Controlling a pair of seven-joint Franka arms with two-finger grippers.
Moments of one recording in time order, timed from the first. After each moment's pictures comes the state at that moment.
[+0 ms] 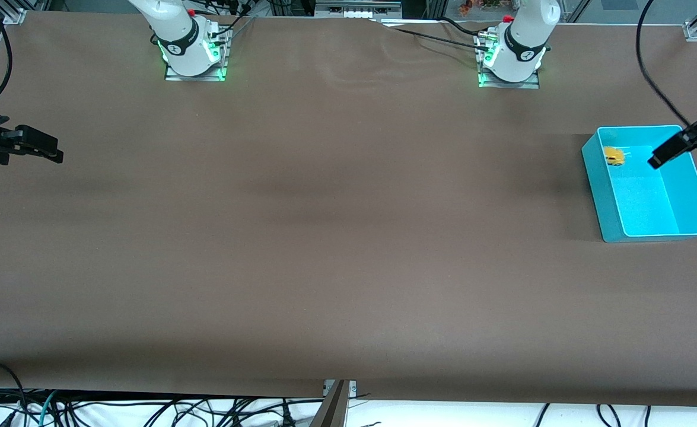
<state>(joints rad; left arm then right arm) 0.06 -0.10 0.05 -1.77 0.06 1.71 -0.29 -0.10 0.19 0.10 -1.35 -0.04 1.43 -0.06</state>
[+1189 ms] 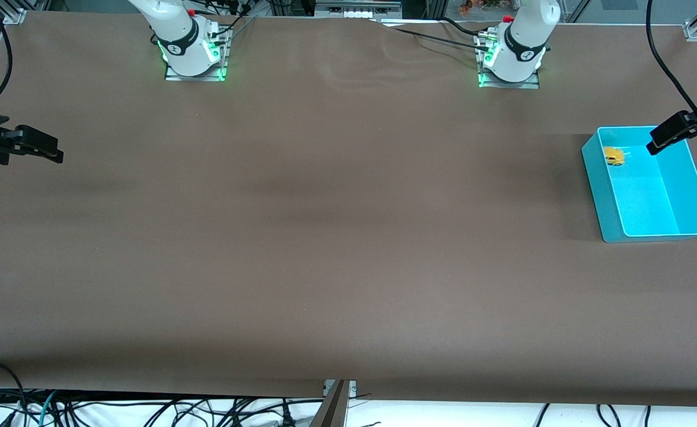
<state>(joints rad) 0.06 -0.06 0.01 -1.66 0.04 1.62 -0.20 -0.10 0.19 0.10 -1.35 -0.03 1.43 -0.06</state>
